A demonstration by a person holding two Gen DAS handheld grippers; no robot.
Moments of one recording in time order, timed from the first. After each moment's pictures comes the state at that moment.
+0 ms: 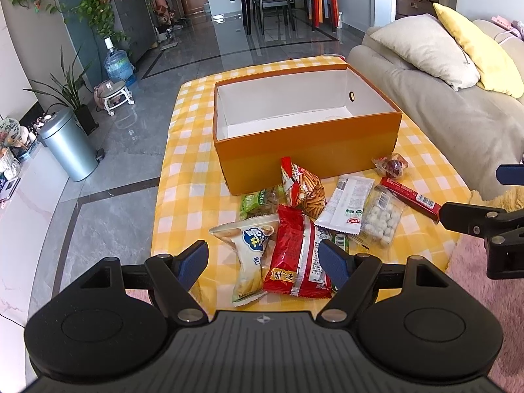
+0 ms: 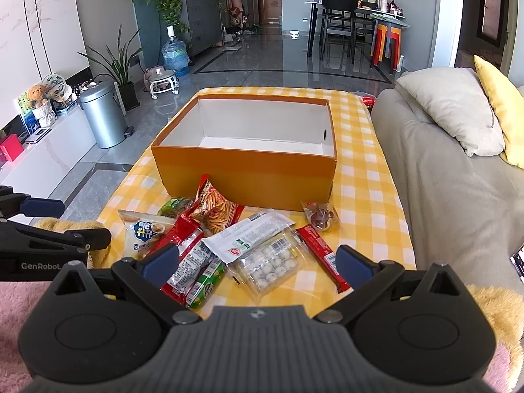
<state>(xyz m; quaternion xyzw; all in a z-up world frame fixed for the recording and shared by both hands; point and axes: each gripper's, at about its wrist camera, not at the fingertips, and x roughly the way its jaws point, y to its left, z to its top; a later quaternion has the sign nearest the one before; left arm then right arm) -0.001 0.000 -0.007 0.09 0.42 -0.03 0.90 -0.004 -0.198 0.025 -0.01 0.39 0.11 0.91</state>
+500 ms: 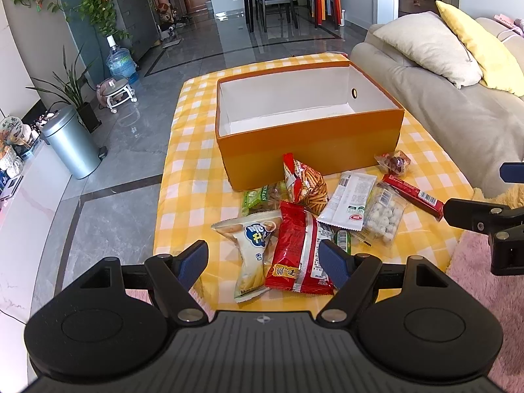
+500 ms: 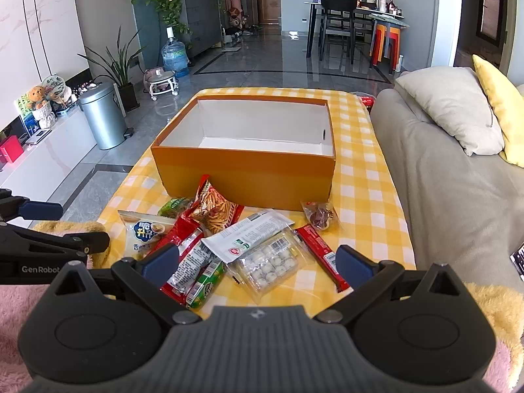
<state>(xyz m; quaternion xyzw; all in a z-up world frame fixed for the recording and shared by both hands) -0.002 0.001 -0.006 0.10 0.42 -0.03 0.90 -0.005 -0.198 0.027 -0.01 0.39 0.11 0.91</state>
